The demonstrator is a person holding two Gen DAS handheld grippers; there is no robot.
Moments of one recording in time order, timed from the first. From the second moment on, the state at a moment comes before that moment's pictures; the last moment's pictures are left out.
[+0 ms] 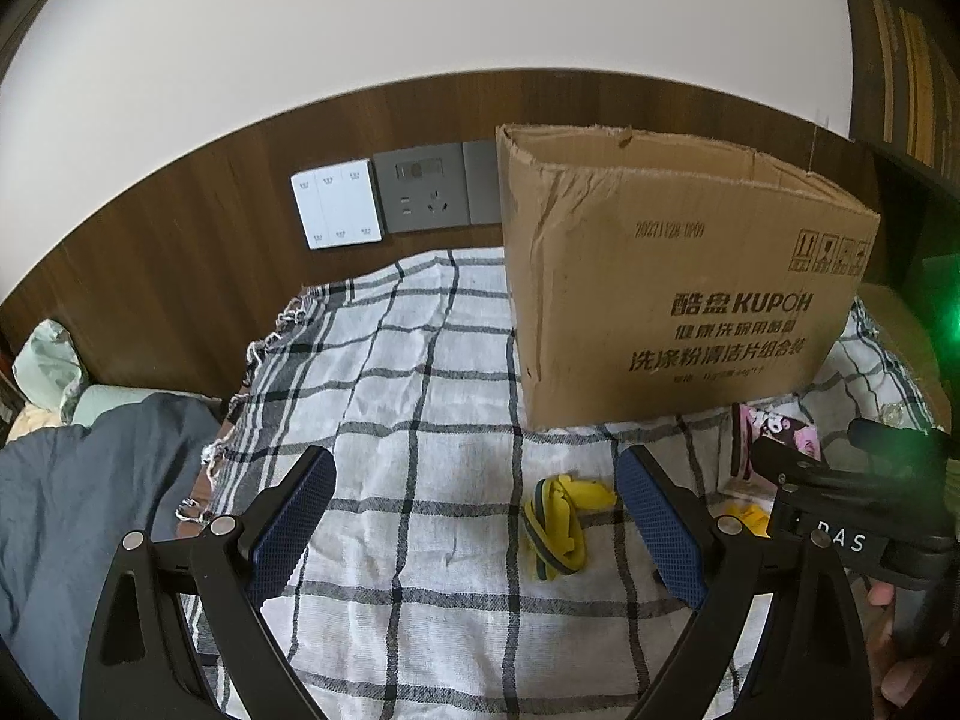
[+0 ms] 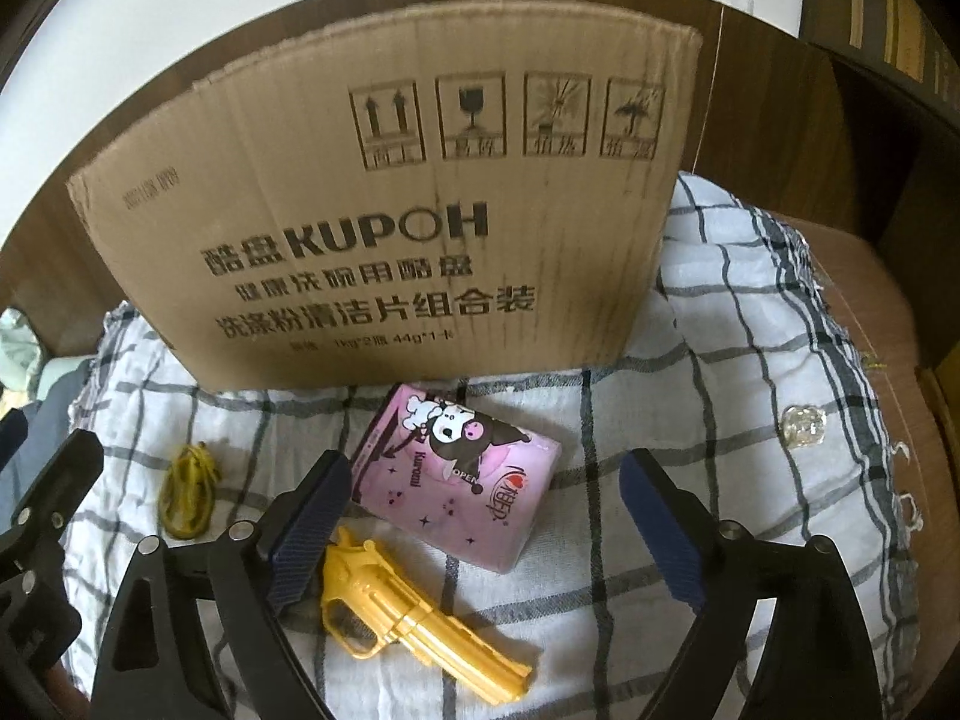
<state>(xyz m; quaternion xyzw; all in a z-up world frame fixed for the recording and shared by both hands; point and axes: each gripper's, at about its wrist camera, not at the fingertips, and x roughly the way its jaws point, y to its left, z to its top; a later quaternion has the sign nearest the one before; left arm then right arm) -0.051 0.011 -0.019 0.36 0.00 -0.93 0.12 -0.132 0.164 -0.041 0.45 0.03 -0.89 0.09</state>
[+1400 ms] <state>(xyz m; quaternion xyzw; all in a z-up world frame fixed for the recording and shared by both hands) -0.062 0.000 -0.040 0.39 0.00 -0.91 0.13 -0.132 0.154 -0.042 0.44 0.04 -0.89 0.11</state>
